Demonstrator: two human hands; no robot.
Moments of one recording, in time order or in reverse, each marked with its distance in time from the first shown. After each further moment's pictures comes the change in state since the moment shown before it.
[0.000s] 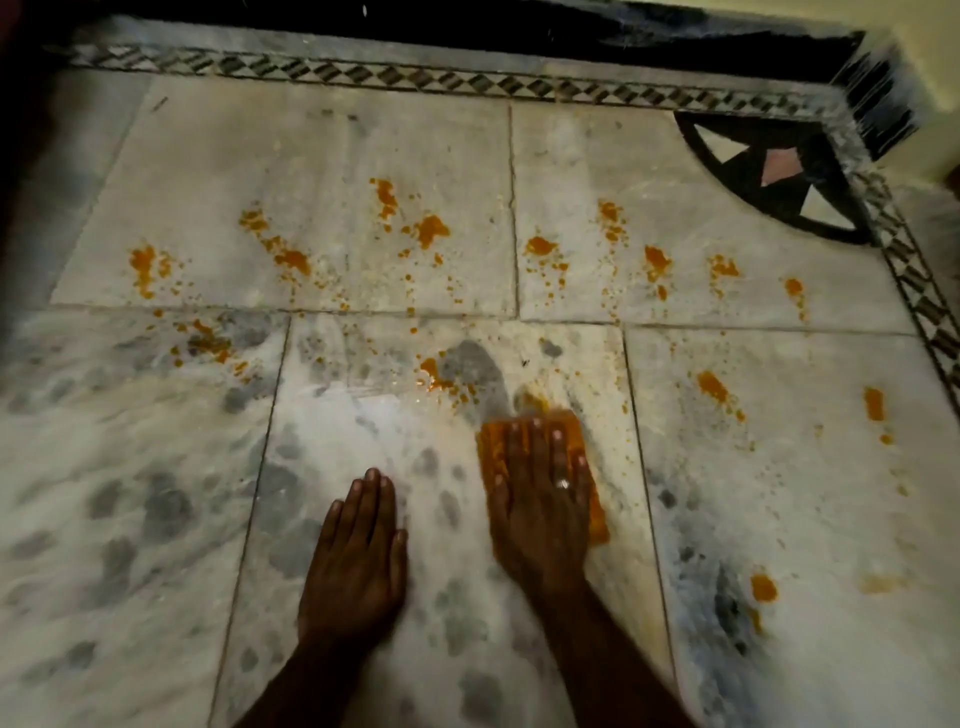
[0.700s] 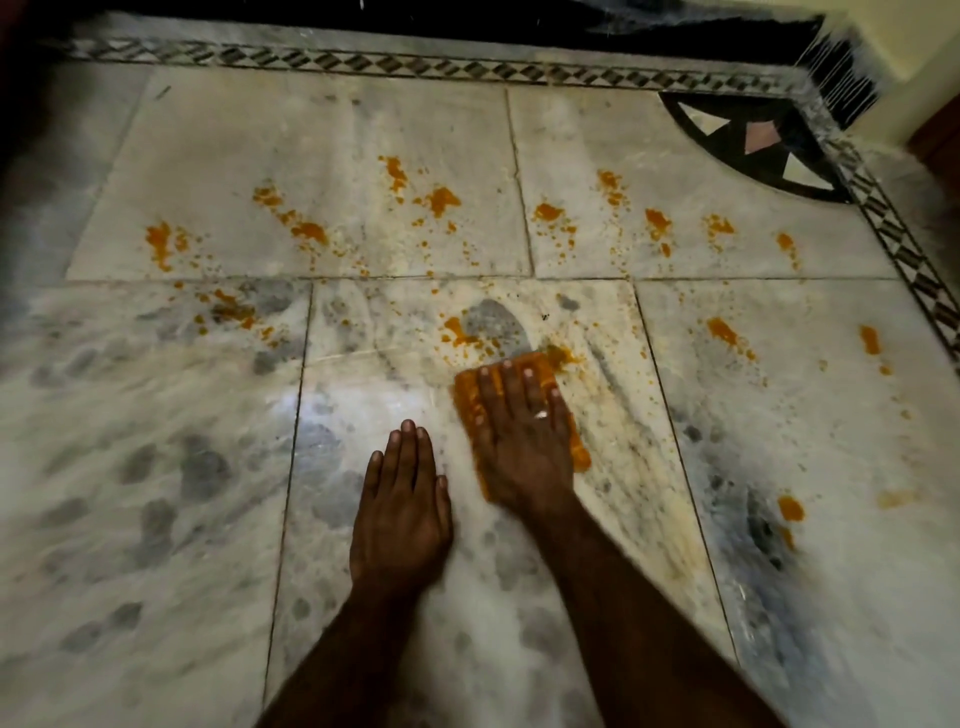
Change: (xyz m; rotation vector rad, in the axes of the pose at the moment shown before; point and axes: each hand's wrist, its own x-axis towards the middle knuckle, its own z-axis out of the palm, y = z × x) left_hand 0.000 -0.002 0.007 0.018 0.059 0.019; right_hand 0.004 -0.055 0.007 0.000 -0.064 -0.099
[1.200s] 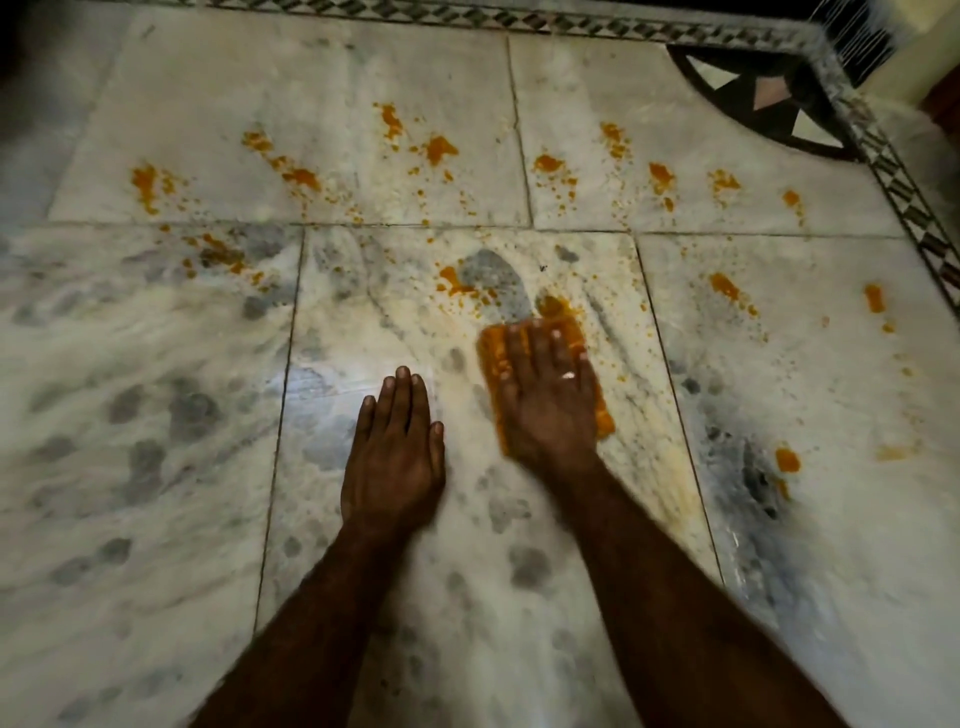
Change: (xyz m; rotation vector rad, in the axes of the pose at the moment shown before) left_hand 0.002 -0.002 0.001 0.035 -0.027 0.001; right_hand -0.017 0.023 -0.006 -0.020 -0.051 0.065
